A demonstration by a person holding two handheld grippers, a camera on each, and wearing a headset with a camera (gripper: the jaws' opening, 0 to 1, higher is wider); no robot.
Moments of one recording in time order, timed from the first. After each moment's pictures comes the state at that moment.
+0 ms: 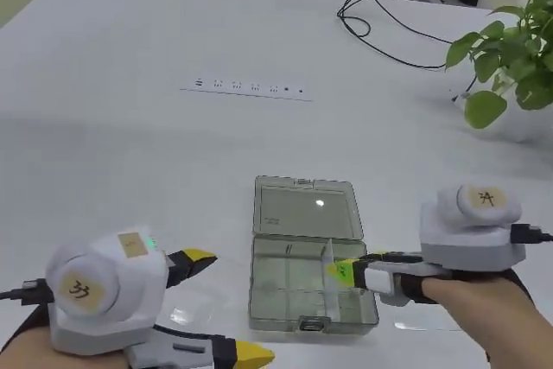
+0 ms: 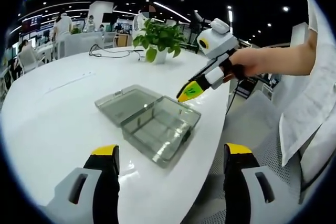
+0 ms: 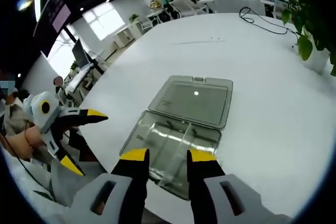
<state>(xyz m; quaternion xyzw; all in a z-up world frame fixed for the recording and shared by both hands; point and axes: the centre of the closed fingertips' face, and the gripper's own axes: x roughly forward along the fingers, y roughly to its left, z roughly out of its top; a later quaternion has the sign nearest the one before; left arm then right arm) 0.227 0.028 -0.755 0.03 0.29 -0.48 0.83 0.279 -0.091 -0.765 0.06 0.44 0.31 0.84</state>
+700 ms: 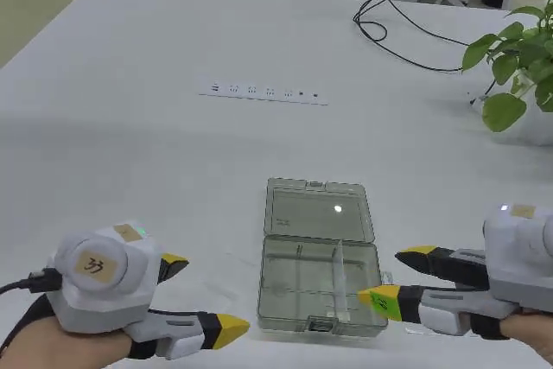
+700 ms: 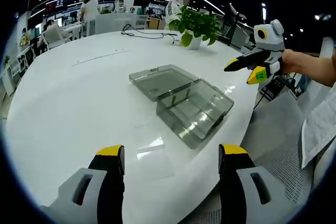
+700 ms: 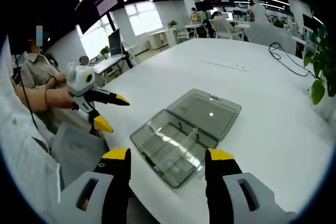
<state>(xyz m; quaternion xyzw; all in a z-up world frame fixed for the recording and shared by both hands) 0.244 0.075 -0.791 0.04 0.38 -0.35 0.86 0.252 -0.113 -0.740 -0.03 0.34 0.43 0.83</state>
